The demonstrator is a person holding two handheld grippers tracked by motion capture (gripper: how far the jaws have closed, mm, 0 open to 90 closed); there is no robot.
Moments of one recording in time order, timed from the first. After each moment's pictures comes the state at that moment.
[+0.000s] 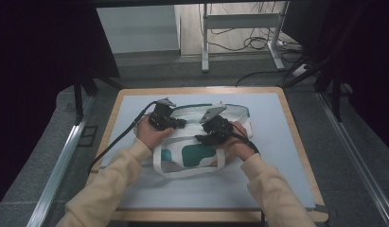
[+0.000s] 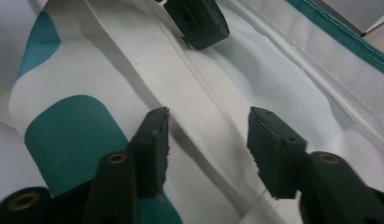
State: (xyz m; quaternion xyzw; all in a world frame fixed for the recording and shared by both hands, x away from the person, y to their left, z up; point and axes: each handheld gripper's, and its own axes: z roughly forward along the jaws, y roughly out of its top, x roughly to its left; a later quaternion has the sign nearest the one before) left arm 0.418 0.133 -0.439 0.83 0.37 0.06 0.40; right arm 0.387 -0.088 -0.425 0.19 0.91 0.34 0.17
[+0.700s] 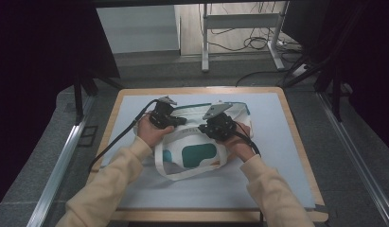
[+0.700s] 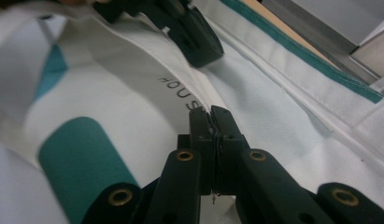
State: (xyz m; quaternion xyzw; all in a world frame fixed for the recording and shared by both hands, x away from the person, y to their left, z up) left arm 0.422 0.130 -0.435 0.83 0.38 0.07 0.39; right arm 0.384 -0.096 -0.412 0.20 0.89 0.37 0.17
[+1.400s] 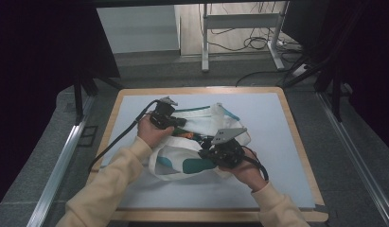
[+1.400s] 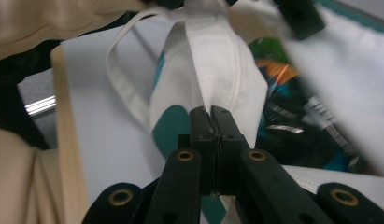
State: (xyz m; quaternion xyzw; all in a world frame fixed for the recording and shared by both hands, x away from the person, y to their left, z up) left arm 0.421 0.128 -0.437 0.84 0.38 0.07 0.38; right arm 0.314 -0.119 -0.427 0.19 0.88 0.43 0.07
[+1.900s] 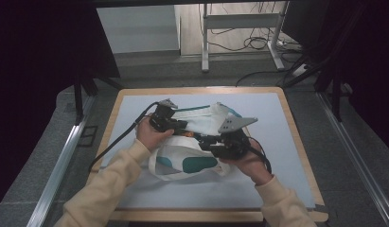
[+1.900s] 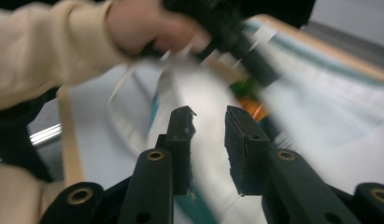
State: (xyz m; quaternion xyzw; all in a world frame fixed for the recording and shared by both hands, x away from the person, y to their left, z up) left arm 0.407 0.128 -0.433 0.85 0.35 0.07 0.39; right arm 0.323 -0.126 -0.389 0.21 0.85 0.48 0.09
